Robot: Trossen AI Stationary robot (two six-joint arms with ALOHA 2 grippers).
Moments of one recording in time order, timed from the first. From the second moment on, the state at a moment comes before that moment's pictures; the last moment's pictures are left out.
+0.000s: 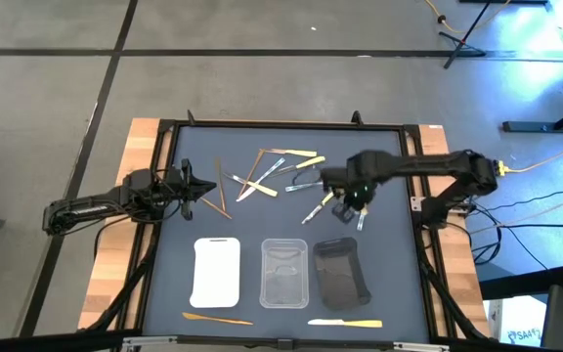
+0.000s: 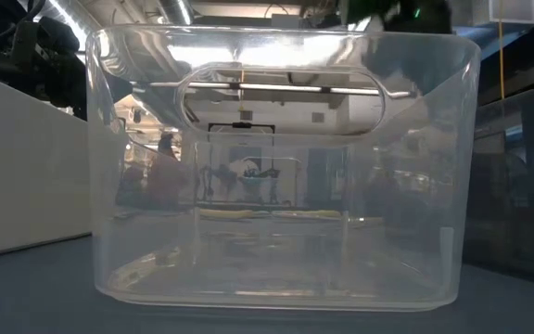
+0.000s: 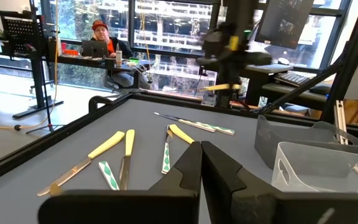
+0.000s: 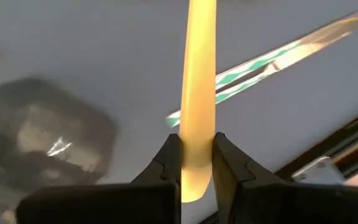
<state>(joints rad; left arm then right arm) 0.24 0.00 0.01 0.02 0.03 -0.12 0.00 1.60 1.41 -1.44 -0.05 0.73</state>
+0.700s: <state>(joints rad) 0.24 0.00 0.01 0.02 0.03 -0.12 0.72 1.60 1.43 -1.32 -0.11 1.37</state>
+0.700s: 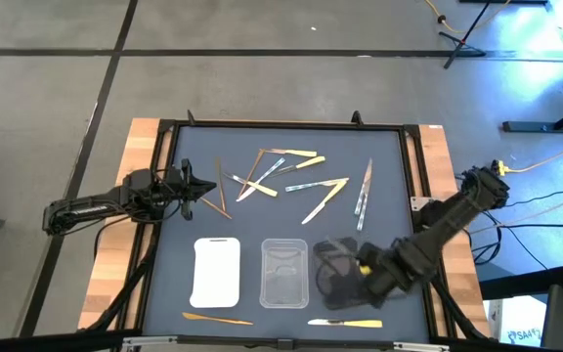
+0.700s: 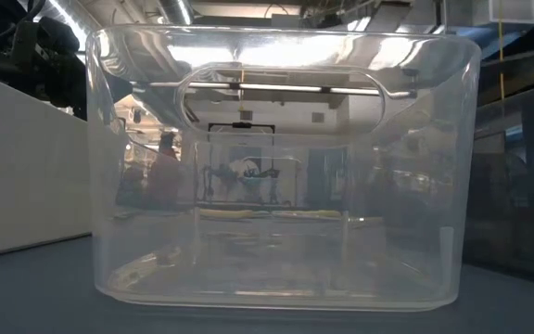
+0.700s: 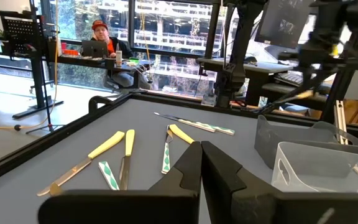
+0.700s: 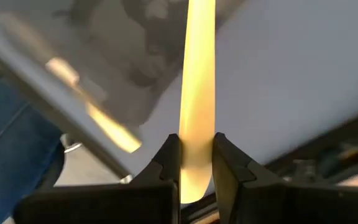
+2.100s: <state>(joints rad) 0.24 0.00 0.01 0.02 0.04 -0.12 0.49 1.75 1.43 -1.23 -0.45 1.12</state>
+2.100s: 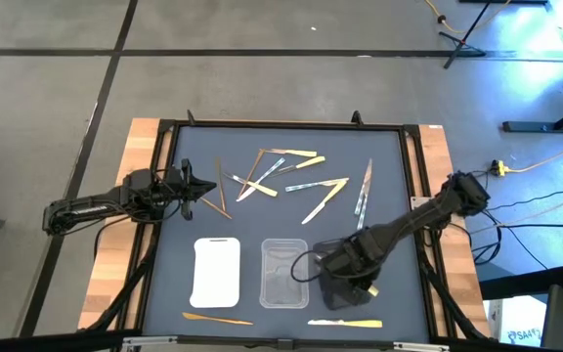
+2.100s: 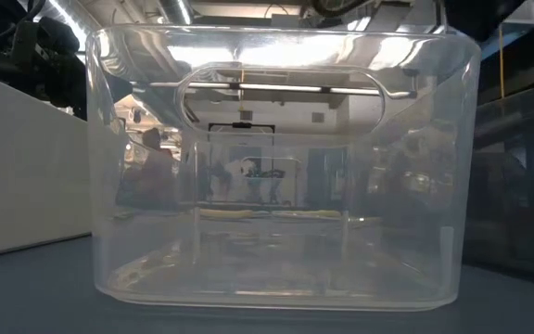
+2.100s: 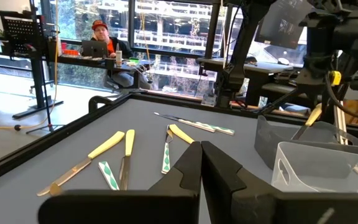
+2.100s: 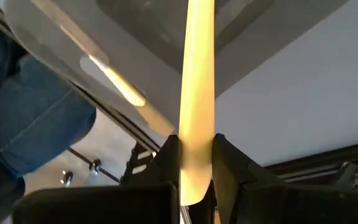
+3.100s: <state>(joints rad) 0.24 0.00 0.01 0.02 0.04 -0.12 0.46 1.75 1.43 -1.22 -0.40 1.12</state>
